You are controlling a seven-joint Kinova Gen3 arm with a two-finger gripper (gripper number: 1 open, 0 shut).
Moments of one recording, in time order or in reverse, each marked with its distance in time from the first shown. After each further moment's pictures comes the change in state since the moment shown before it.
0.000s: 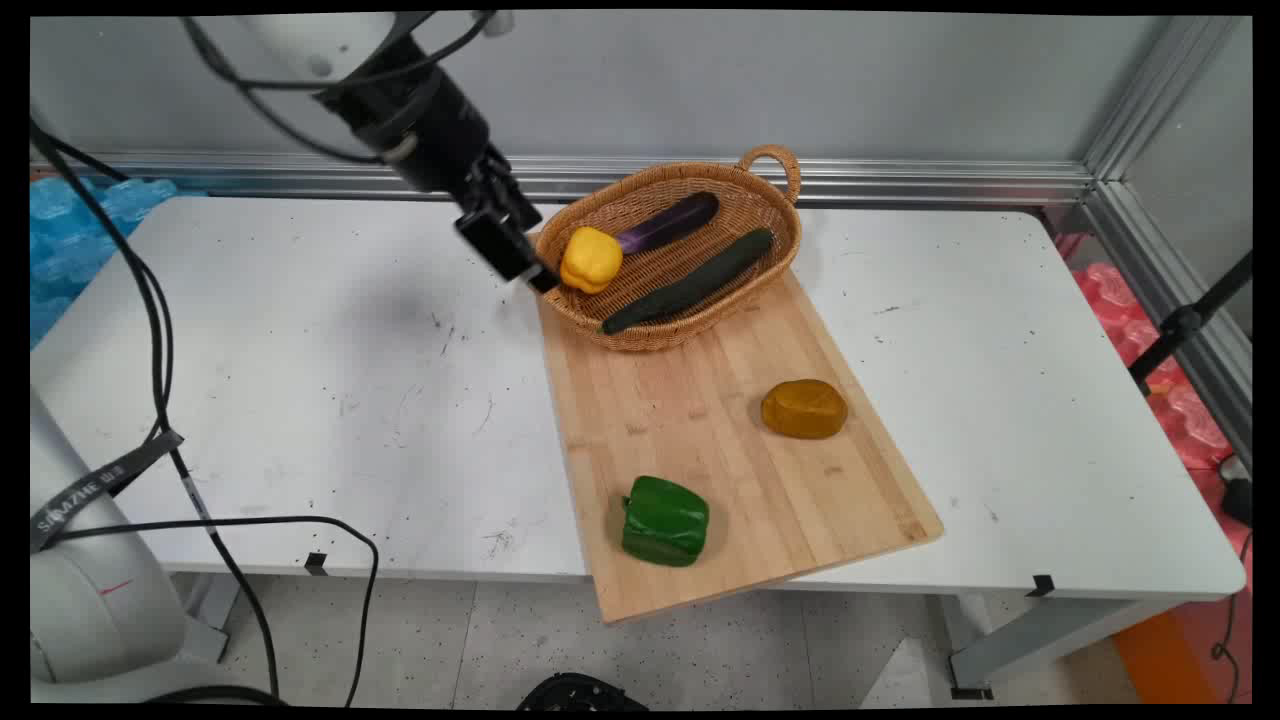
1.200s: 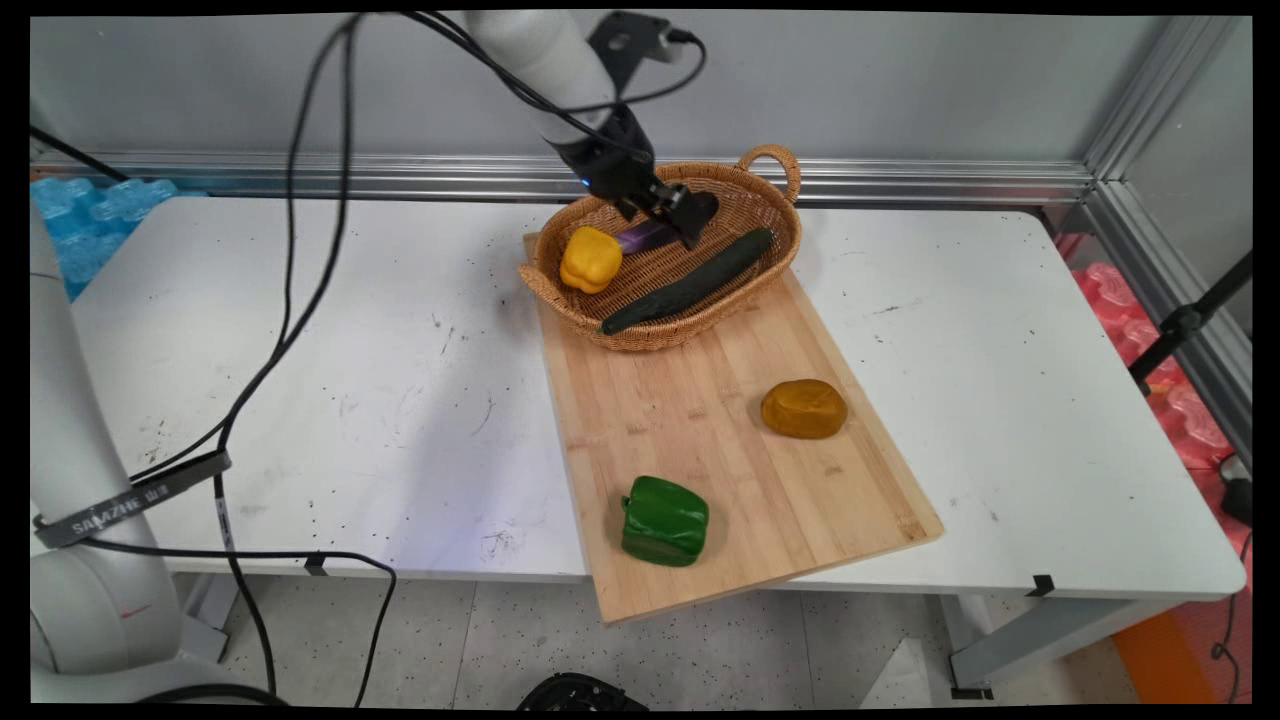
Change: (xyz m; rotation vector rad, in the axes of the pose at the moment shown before) arm 0.092 -0.051 0.148 0.213 0.046 -0.515
